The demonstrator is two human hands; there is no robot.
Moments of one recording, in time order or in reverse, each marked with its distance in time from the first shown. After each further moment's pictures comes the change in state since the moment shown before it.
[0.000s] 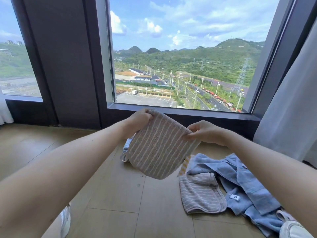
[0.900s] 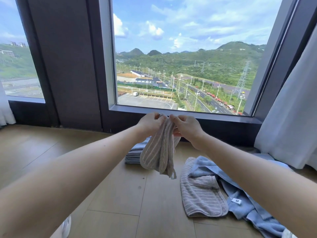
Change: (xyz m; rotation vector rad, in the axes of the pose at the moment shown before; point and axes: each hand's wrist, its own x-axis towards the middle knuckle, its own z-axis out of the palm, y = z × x) left_hand -0.005 0.006 0.024 0.074 0.119 0.114; right_hand 0.022 -0.050 0.042 0.447 0.419 -0.009
